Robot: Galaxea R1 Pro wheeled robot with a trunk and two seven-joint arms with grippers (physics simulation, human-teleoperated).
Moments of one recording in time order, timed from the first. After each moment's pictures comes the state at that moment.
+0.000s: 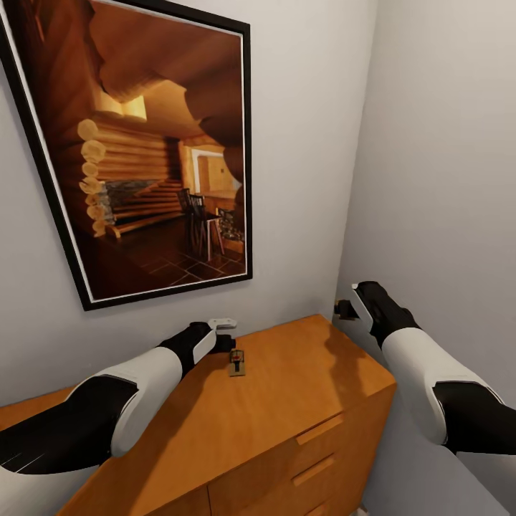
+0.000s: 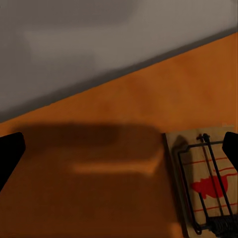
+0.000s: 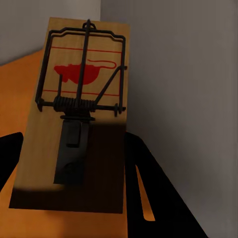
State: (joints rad) left arm -1.15 -0.17 -0.17 -0.08 0.28 0.44 0.15; right arm -1.15 -0.04 0.02 -0.49 -0.06 0.80 -0.22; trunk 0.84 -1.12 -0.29
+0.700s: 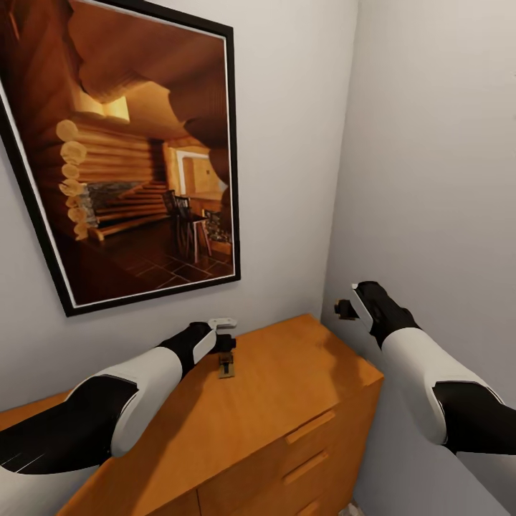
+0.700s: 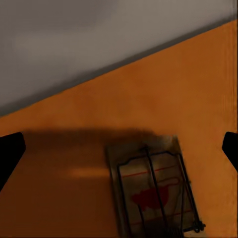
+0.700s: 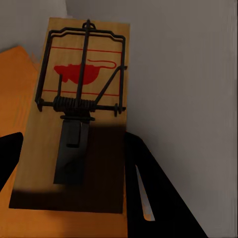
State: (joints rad) left arm -1.15 -0.17 -0.17 -0.08 0.28 0.43 0.14; right arm -1.15 -0.04 0.02 -0.49 -0.06 0.80 -0.23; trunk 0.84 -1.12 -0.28
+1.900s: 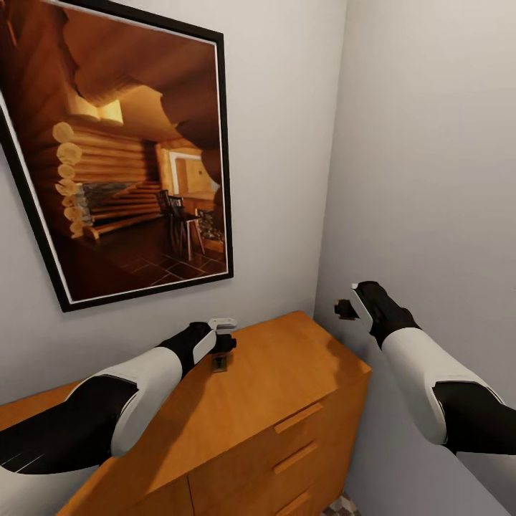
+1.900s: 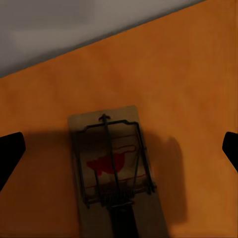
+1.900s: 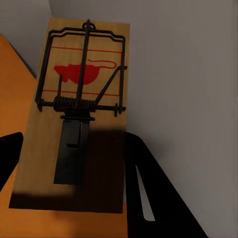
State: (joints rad) left arm -1.15 -0.17 -0.17 -0.08 0.28 0.43 0.14; right arm -1.15 -0.04 0.02 -0.49 -0.06 0.80 -0.23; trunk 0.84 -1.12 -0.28
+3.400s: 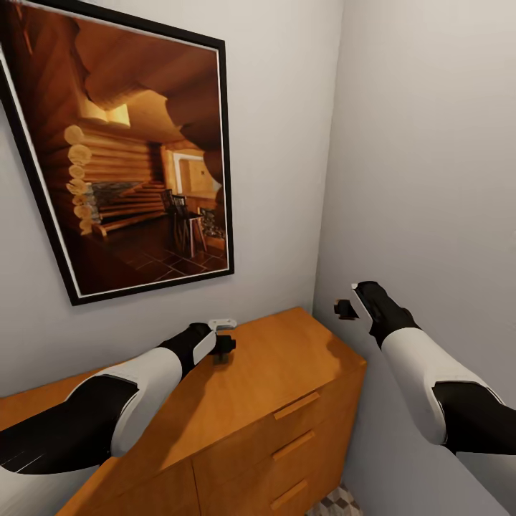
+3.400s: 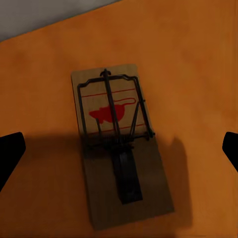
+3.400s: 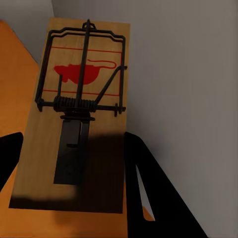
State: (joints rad) left arm -1.15 -0.17 -0.17 -0.07 0.27 0.43 0.14; right arm -1.15 -0.04 0.02 -0.49 -0.06 0.80 -0.23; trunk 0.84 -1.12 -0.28
